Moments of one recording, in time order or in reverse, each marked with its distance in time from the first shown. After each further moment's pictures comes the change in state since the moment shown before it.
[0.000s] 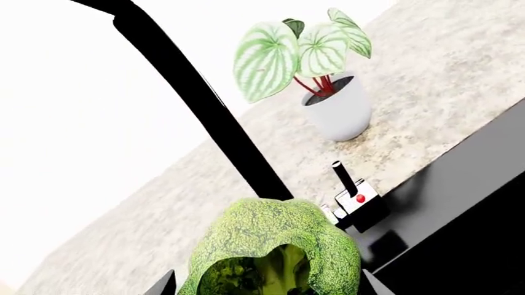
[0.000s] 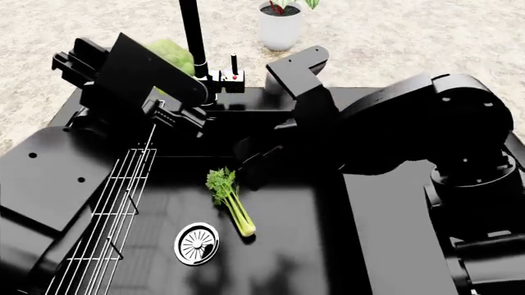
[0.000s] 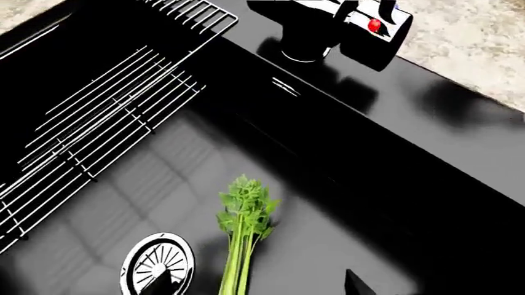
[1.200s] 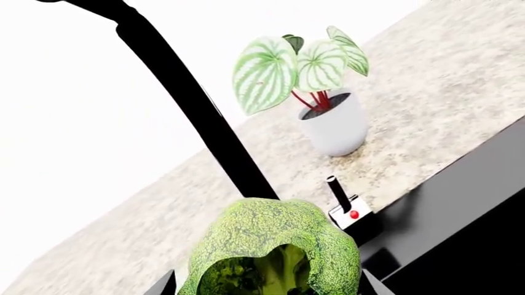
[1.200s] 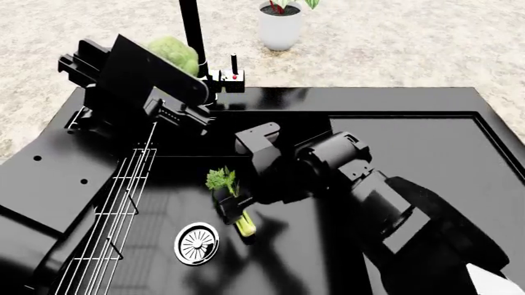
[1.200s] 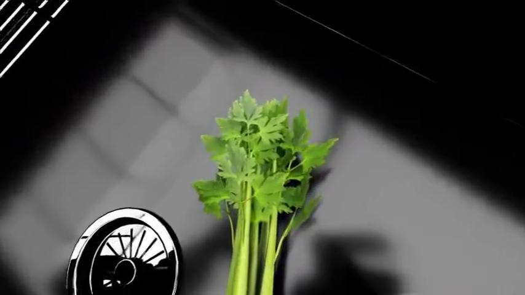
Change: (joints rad) left arm 0.039 0.014 -0.025 -0.031 -0.008 0.094 -0.013; right arm -0.014 -0.245 -0.600 0.702 -0.284 -0.516 -0.559
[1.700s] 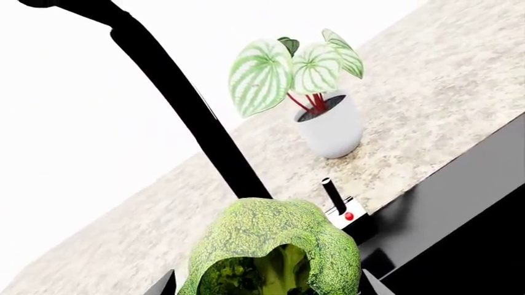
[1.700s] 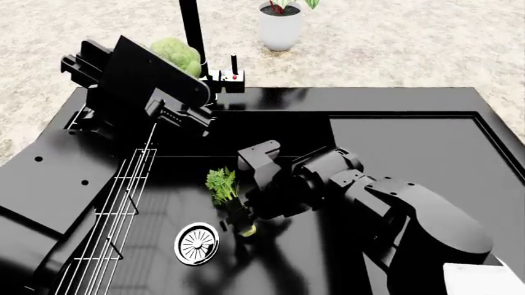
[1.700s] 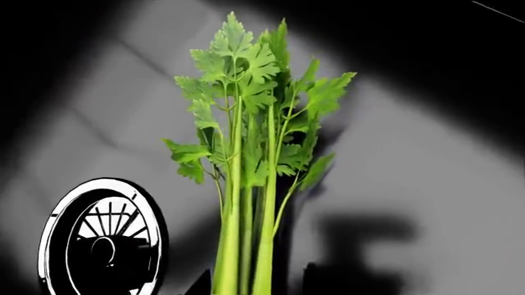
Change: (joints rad) left arm 0.001 -0.001 0.004 0.002 -0.008 0.006 0.001; right arm 0.021 -0.022 -0.385 0.130 0.303 -0.179 -0.052
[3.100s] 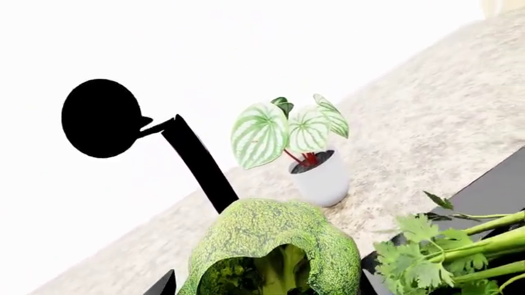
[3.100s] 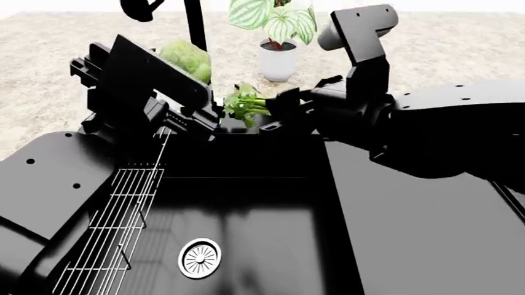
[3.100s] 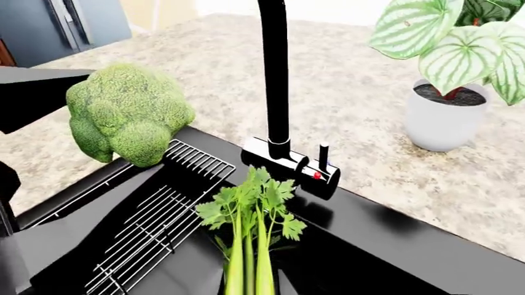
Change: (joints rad) left arm 0.012 0.014 -0.054 0.027 -0.076 -0.006 0.028; right arm 0.227 0.690 0.357 -1.081 0.398 -0.142 0.630
